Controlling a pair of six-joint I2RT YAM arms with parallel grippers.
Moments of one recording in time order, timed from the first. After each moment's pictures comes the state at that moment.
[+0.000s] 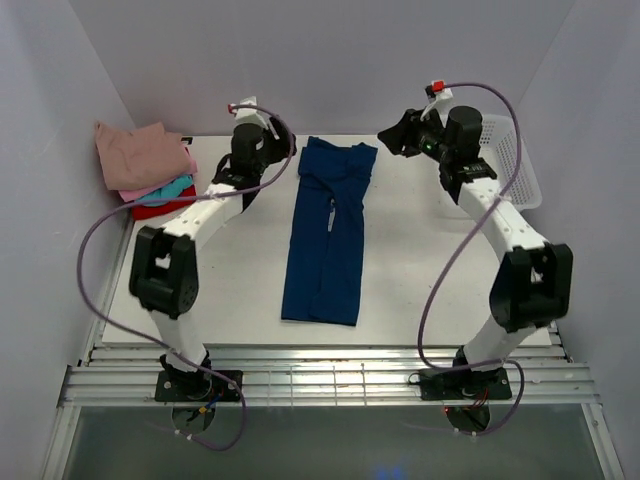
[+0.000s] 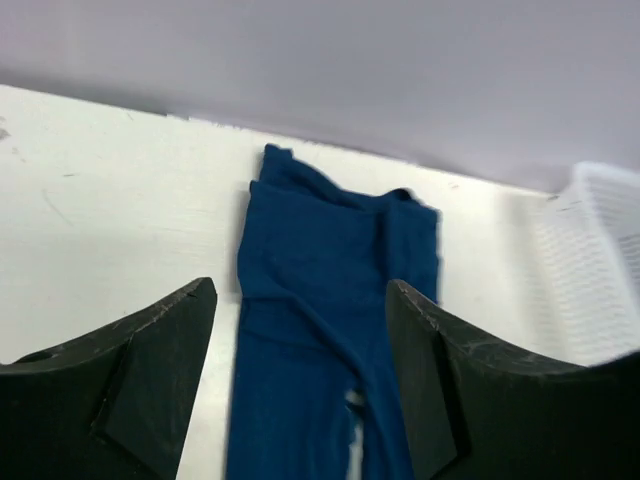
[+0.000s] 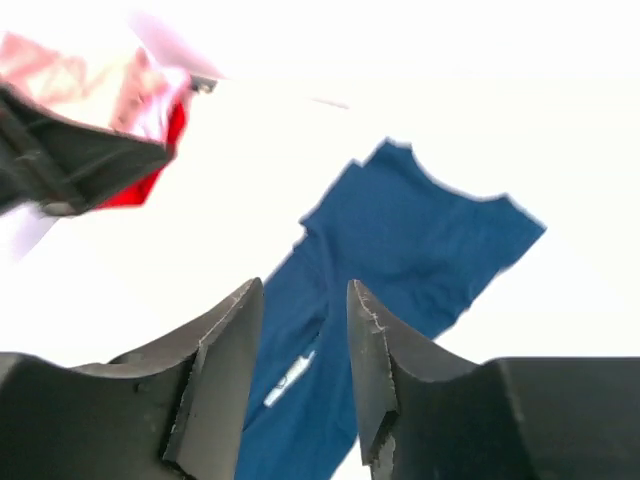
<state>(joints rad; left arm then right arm) -0.35 1.95 1.52 0.21 -0.14 -0.43 0.19 1.77 1.47 0.13 -0.53 0.27</state>
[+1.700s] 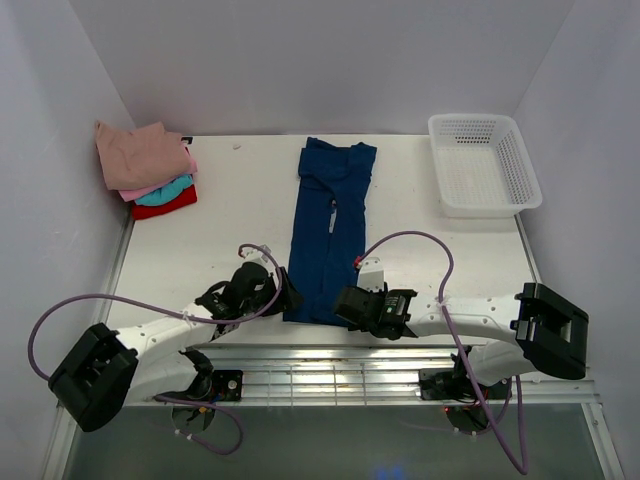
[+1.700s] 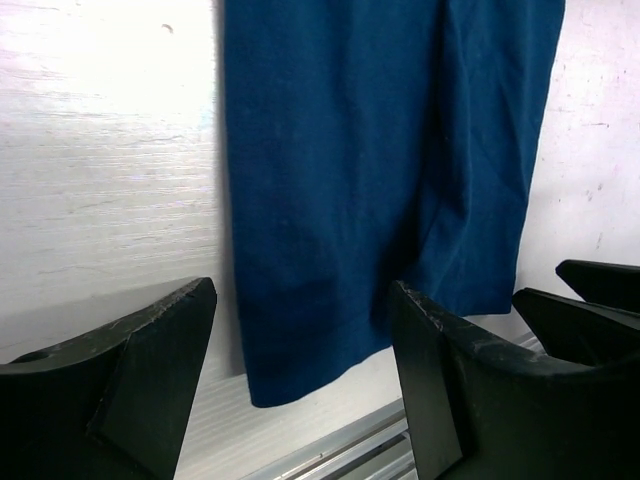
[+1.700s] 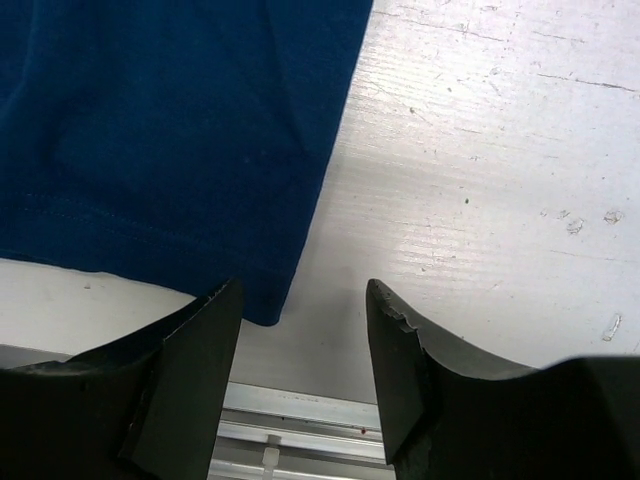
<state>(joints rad) -0.70 1.09 0.34 0.02 0.00 -0.83 1.24 1.36 0.72 -0.53 0.54 0.94</state>
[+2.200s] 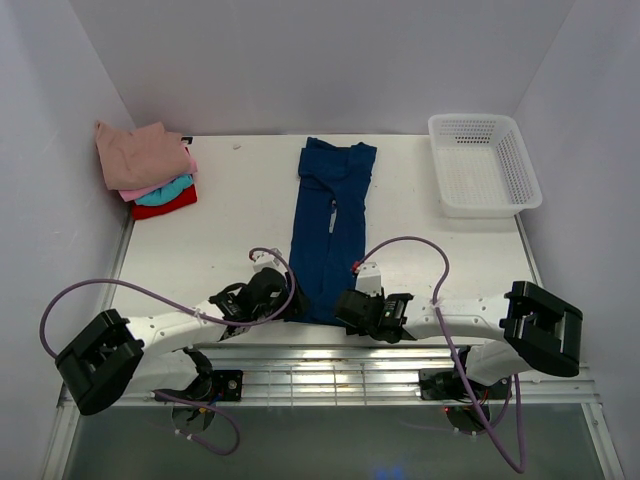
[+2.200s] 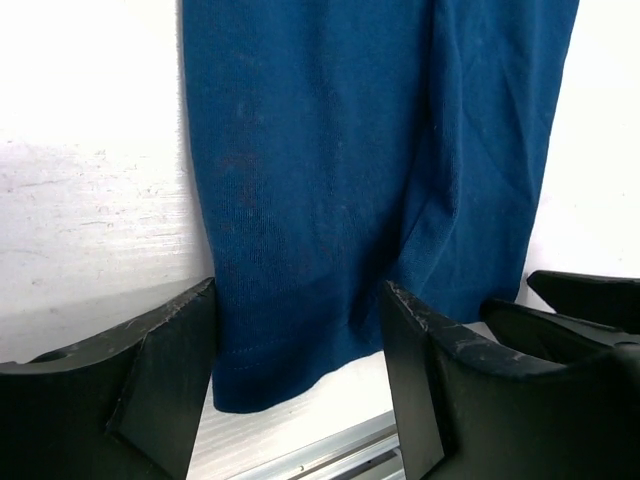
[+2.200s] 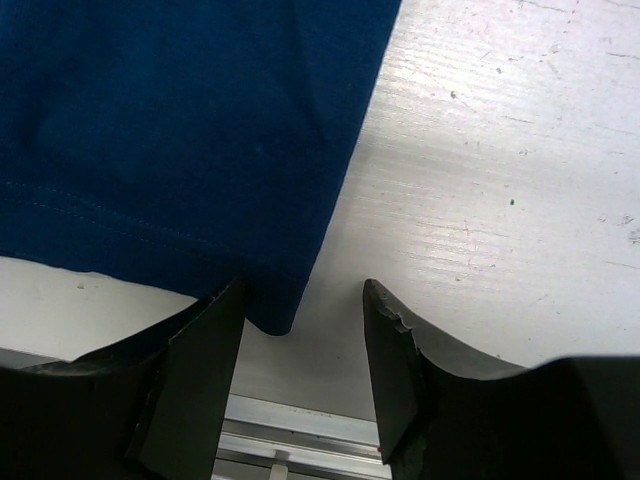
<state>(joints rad) -0.86 1.17 0.40 0.00 -0.16 -0.92 1.24 1.40 0.67 -0.42 0.50 0.93</state>
